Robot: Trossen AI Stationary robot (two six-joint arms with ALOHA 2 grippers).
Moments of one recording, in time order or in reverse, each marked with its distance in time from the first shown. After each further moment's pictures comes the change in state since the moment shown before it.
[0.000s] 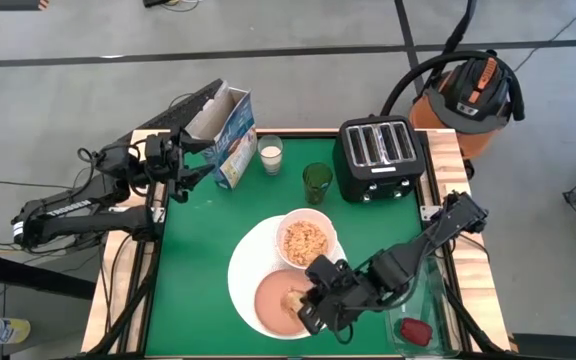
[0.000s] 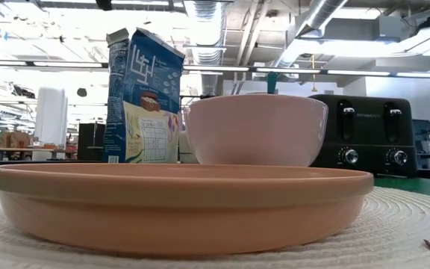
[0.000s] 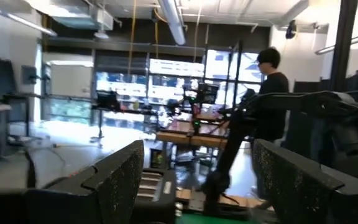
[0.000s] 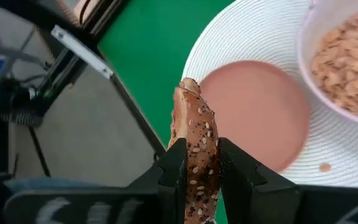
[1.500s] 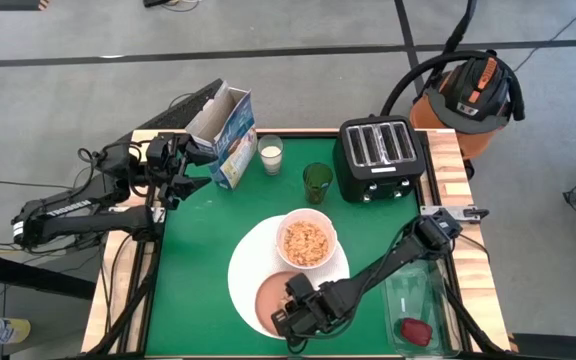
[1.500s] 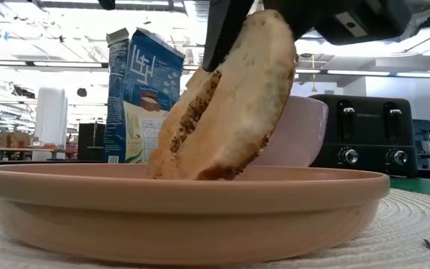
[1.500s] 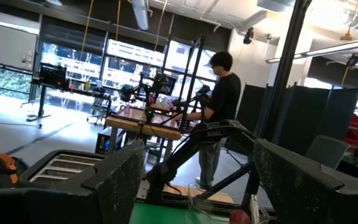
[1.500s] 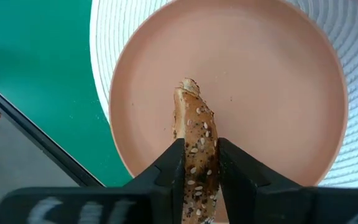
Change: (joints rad) left arm 0.000 0.000 0.000 -0.007 0.179 -0.189; right arm -0.043 0.338 0.001 0.052 -0.051 0.294
